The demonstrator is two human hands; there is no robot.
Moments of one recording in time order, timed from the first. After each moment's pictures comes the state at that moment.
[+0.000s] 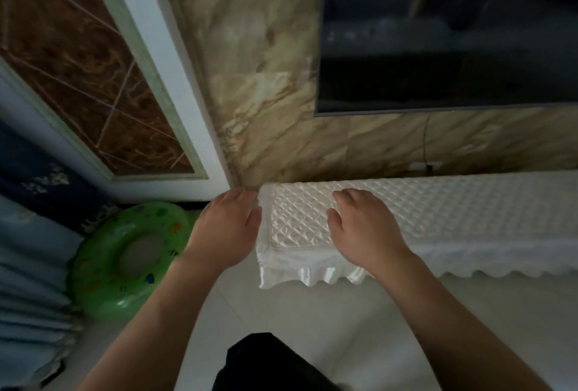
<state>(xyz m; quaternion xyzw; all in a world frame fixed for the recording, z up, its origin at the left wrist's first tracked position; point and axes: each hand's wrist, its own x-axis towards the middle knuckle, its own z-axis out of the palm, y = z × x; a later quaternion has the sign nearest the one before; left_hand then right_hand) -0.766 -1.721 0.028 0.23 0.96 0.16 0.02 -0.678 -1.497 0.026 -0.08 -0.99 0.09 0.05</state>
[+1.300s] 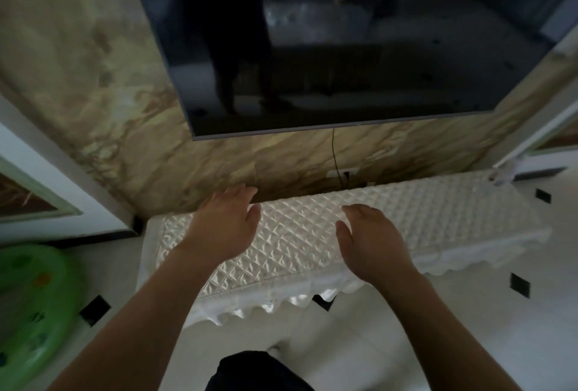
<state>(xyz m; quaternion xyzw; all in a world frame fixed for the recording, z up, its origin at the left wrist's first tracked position) -0.863 -1.333 0.008 0.30 0.94 0.14 0.10 -0.714 -1.136 0.009 -0.23 -0.97 0.12 -0.02</state>
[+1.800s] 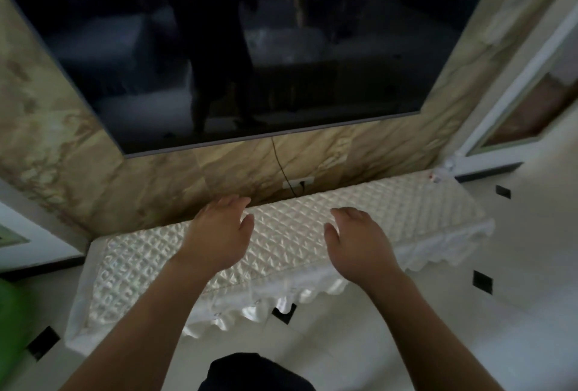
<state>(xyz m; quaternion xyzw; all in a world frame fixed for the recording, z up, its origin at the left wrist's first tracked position) -0.711 -1.150 0.020 0.32 0.93 0.14 0.09 -0.565 -0.964 0.016 -0.24 -0.96 0.14 0.02</state>
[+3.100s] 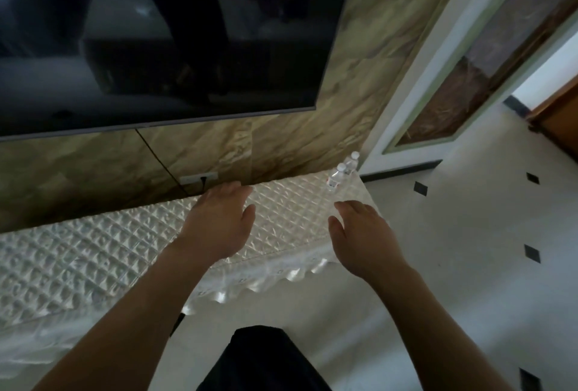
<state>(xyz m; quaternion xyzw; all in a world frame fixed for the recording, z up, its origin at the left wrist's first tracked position) -0.591 -0.729 -0.013 0.37 0.91 0.15 0.10 -0.426 -0.553 0.013 -0.28 -0.95 0.11 -0.02</state>
